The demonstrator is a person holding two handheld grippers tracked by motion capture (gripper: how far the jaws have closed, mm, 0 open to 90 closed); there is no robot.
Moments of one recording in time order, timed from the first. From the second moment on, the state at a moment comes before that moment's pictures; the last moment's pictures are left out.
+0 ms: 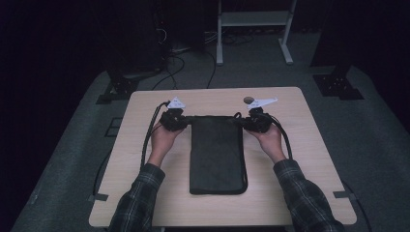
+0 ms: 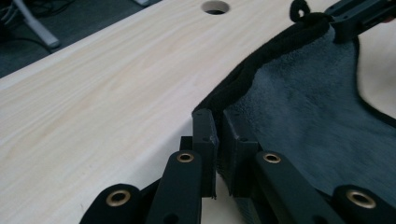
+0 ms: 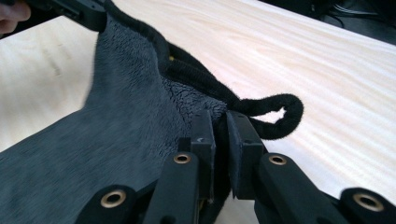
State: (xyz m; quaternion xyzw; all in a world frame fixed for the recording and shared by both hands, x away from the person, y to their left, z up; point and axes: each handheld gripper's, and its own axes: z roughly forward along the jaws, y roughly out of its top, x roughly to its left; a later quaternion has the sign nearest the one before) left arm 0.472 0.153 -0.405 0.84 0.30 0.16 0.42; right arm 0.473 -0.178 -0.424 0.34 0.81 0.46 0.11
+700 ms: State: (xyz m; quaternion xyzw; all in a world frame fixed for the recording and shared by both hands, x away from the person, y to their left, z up) left arm 0.395 0.167 -0.423 0.85 0.29 0.08 0.44; right arm 0.408 -0.183 -0.442 0.30 0.83 0.45 0.07
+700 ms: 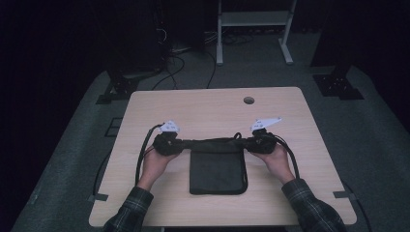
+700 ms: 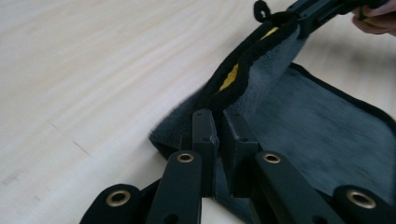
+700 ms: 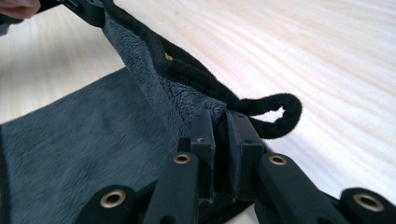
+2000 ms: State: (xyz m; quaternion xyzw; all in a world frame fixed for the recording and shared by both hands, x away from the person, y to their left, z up) left arm 0.305 0.178 -0.442 0.87 0.27 0.02 0.40; right arm 0.305 -0.204 -0.449 0.27 0.87 0.42 0.04
